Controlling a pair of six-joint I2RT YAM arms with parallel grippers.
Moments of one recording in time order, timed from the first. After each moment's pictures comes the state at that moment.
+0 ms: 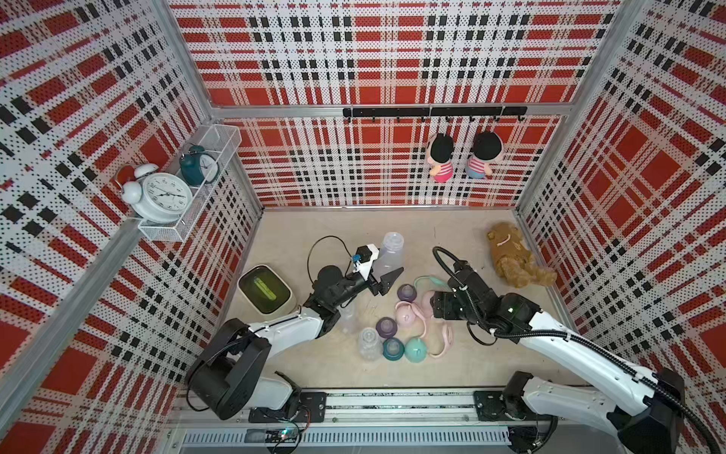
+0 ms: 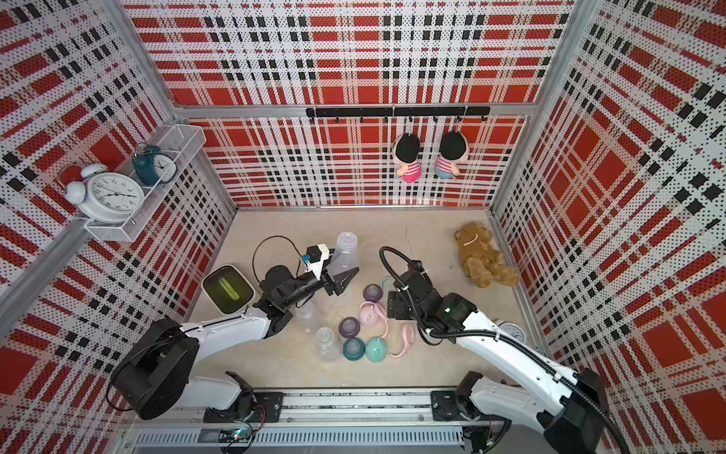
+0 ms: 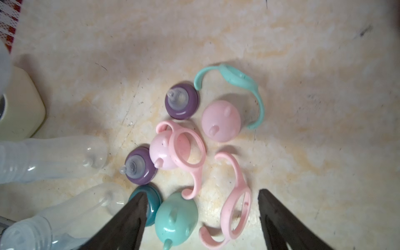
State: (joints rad) left arm -0.60 1.40 0.58 0.91 0.40 -0.04; right arm 0.82 1.05 0.85 -0.75 0.23 0.76
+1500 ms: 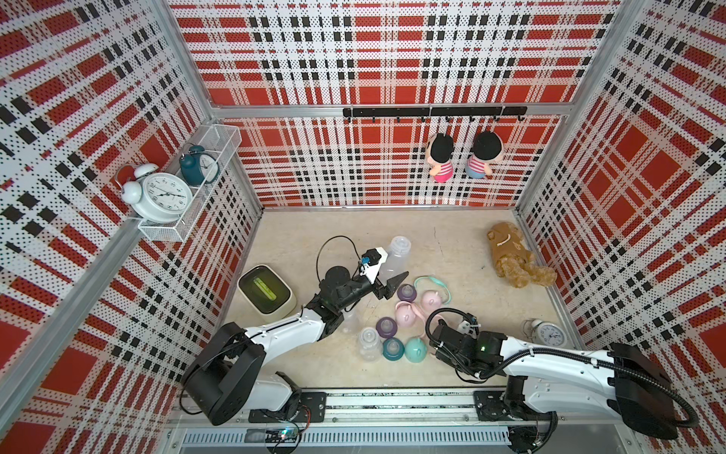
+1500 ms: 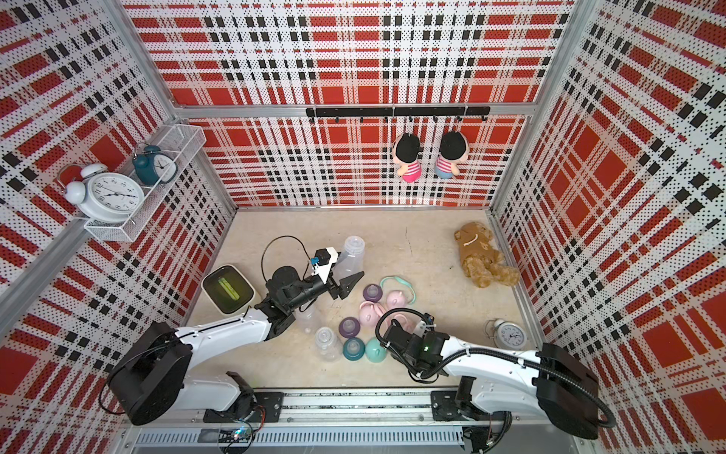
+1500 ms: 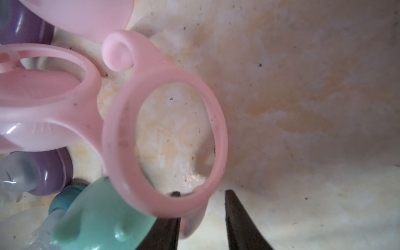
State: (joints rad) left arm -0.65 1.37 0.60 0.80 0.33 0.01; right arm 1.10 1.12 0.49 -0.62 0.28 1.56
